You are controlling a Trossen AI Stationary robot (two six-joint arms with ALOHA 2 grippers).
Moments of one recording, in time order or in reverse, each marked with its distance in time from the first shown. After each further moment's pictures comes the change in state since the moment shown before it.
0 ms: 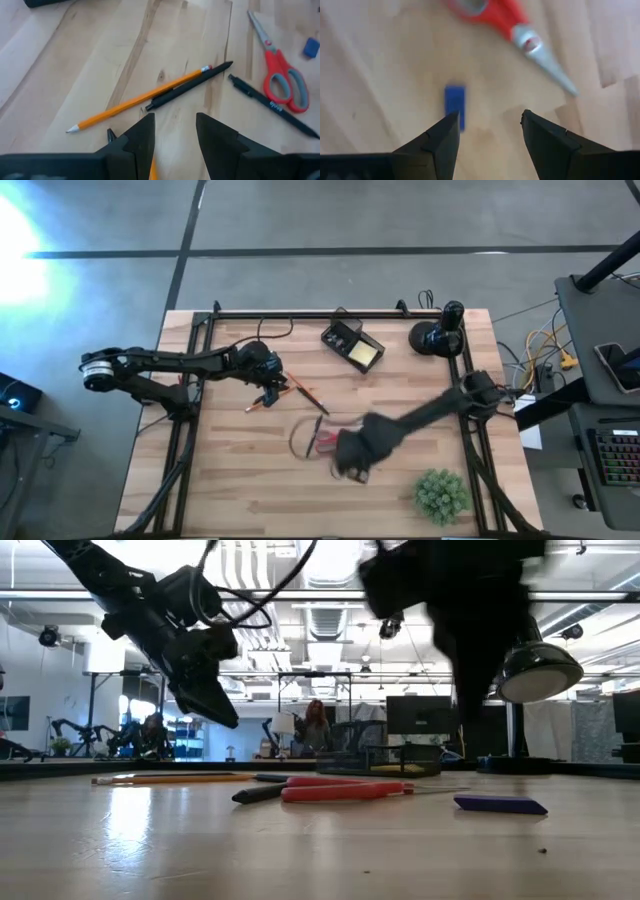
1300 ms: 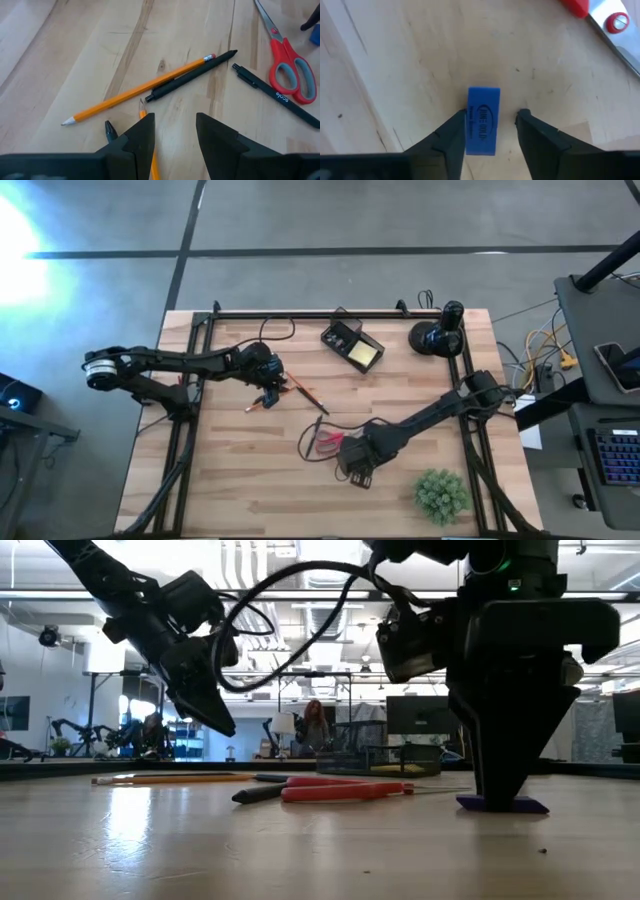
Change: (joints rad) left arm 0.000 0.030 0.000 -0.006 0.007 0.009; right arm 0.016 -0.004 -0.272 0.360 -0.121 -0.020
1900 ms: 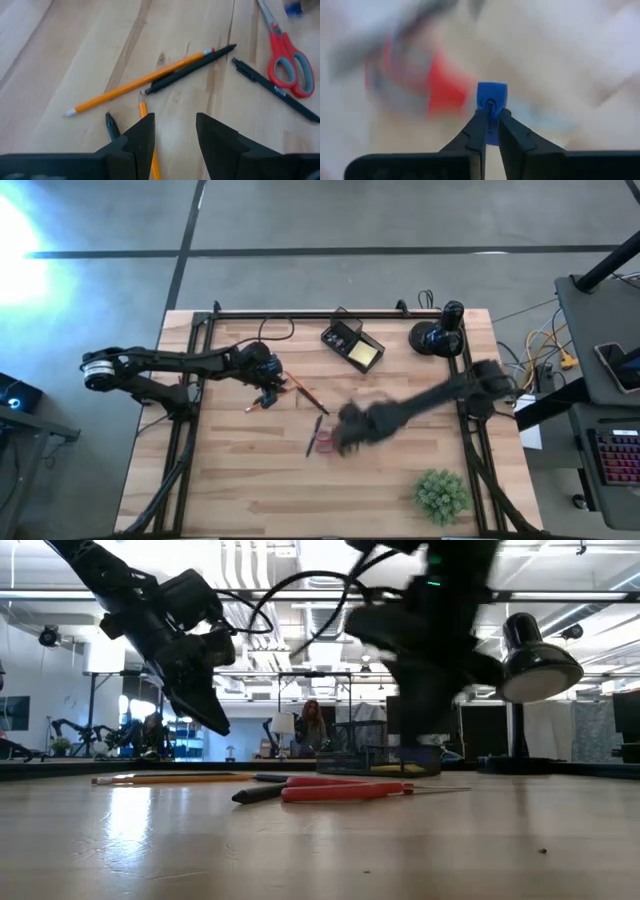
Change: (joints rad) left arm 0.000 -0.024 0.012 -0.069 0.001 0.000; right arm -0.136 -0.109 0.029 -0.039 0.263 0.397
